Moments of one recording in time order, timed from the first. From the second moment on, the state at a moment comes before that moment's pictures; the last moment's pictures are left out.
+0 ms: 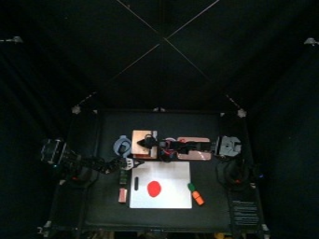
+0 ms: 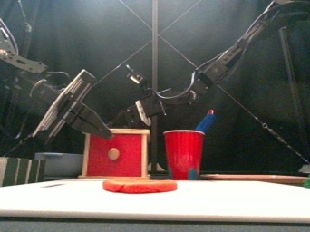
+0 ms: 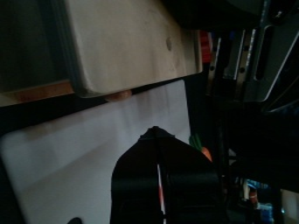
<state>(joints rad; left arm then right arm) -0.12 -0.07 1.07 -0.81 -0.63 -0.75 -0.31 0.43 0.27 -0.30 -0.42 0.01</state>
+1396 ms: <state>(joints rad) -0.03 0.10 0.97 -0.98 -0.66 -0.78 -0.28 0.43 0.27 -0.28 -0.42 0.01</state>
